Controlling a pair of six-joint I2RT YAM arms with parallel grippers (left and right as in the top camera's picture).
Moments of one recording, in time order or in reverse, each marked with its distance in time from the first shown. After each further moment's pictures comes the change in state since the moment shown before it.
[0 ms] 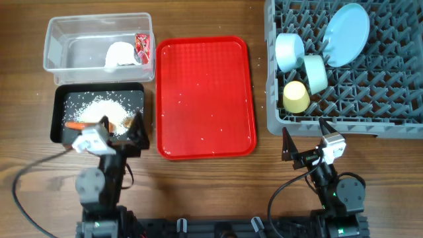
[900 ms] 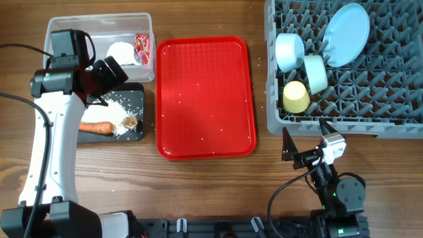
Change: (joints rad) left arm 0.034 1.238 1.286 -1.109 -0.185 -0.123; right arm 0.000 -0.002 0.000 0.000 0.000 0.000
